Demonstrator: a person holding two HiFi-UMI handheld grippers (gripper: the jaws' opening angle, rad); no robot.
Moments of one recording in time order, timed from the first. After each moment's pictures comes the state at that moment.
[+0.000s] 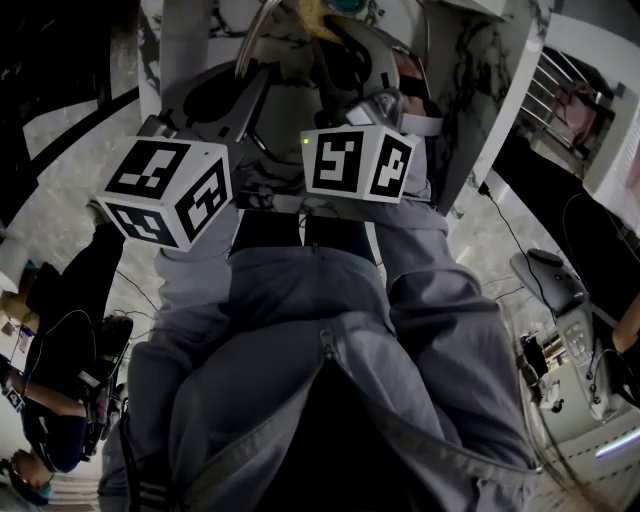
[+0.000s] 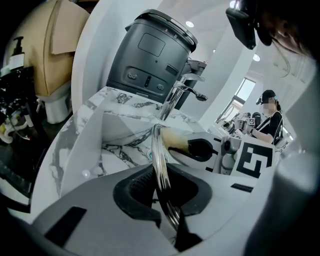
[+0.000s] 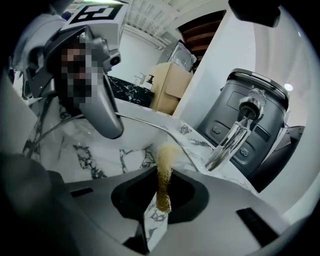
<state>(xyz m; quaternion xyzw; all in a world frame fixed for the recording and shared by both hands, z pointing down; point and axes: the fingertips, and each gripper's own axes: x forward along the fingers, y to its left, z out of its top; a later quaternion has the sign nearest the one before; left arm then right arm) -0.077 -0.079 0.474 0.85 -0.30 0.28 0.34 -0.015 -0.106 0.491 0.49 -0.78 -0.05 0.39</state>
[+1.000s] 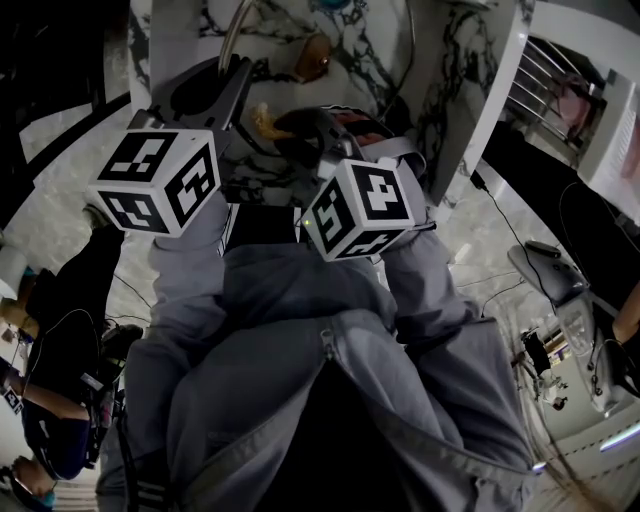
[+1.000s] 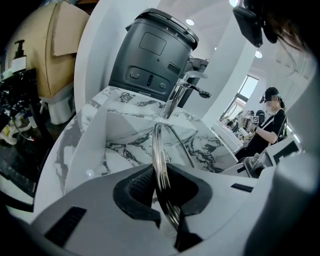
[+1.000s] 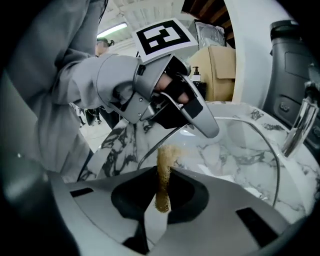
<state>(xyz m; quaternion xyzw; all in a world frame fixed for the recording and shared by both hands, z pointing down) -0.084 -0.079 0.478 0.84 -0.31 0.29 0.33 -0.094 0.030 0.505 0.16 -0.89 0.11 0.40</state>
